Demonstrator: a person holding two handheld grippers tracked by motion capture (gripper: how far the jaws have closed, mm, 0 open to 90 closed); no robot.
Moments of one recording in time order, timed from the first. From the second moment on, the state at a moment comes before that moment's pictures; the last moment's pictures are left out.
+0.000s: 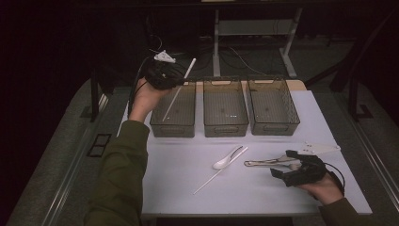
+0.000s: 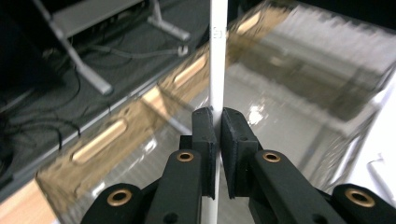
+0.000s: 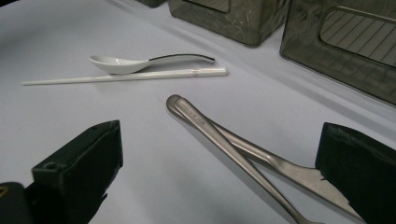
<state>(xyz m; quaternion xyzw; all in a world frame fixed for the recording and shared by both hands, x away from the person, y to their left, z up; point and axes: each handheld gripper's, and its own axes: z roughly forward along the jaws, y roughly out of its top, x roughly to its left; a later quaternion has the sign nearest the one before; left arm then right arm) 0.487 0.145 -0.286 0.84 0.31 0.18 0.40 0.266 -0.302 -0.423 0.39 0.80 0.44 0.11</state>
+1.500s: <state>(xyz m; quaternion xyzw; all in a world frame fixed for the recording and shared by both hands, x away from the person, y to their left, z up) 0.539 0.145 -0.381 0.84 0.43 0.15 0.29 0.266 -0.305 -0.424 0.39 0.80 0.44 0.11</state>
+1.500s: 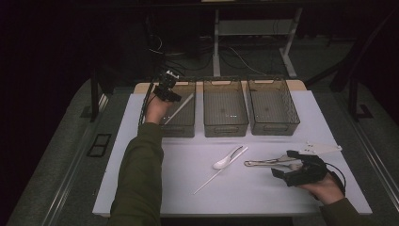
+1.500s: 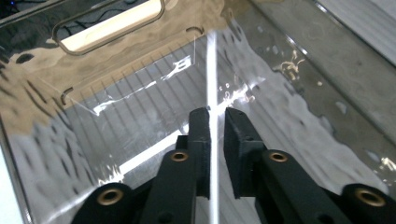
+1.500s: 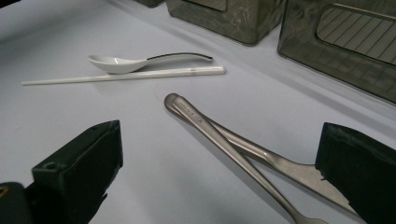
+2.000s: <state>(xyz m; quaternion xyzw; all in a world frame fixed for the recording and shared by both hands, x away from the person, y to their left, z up) 0.505 0.128 -0.342 0.84 0.39 0.11 0.36 0.266 -0.304 -0.424 0.39 0.80 0.44 0.11</state>
